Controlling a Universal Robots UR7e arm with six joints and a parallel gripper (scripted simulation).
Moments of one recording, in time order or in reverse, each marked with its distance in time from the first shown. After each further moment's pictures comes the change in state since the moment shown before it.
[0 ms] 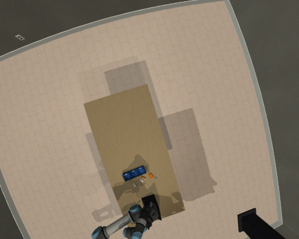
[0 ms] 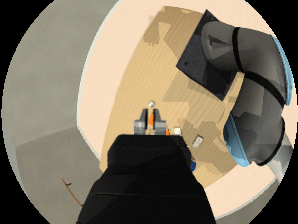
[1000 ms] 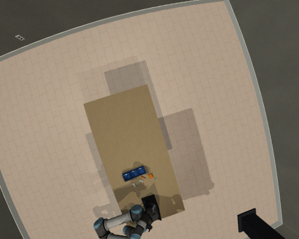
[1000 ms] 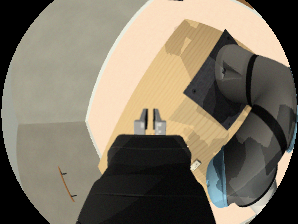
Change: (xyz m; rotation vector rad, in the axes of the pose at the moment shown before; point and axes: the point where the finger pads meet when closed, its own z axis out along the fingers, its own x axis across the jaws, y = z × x) arm 0.003 -0.044 0.004 0.084 -0.156 -0.145
